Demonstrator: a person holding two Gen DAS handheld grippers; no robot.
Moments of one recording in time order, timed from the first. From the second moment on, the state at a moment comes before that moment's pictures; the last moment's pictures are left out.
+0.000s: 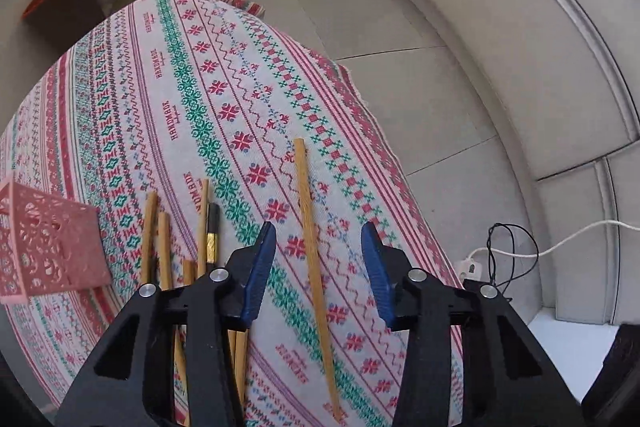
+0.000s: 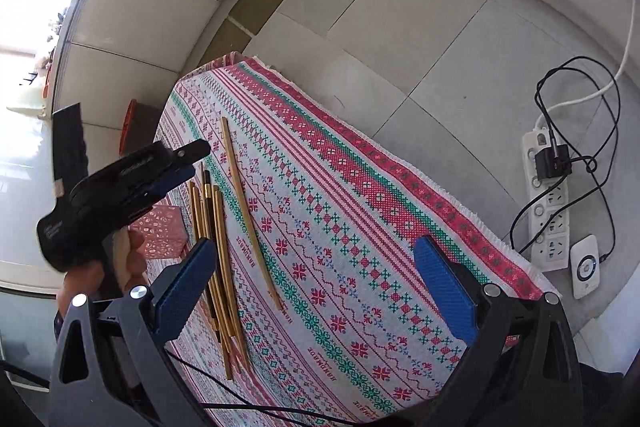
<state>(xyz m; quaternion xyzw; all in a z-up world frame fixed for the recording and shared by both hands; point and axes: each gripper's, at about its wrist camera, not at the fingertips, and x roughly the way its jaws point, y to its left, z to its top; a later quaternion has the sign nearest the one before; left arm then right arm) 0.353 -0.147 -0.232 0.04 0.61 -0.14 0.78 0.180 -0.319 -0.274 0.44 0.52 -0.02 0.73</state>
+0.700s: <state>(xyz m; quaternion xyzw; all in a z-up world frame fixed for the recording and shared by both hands) 0.327 -0.109 -0.235 -0.01 0.60 -0.14 0.79 0.186 -0.303 -0.266 0.36 0.52 -0.04 0.77</state>
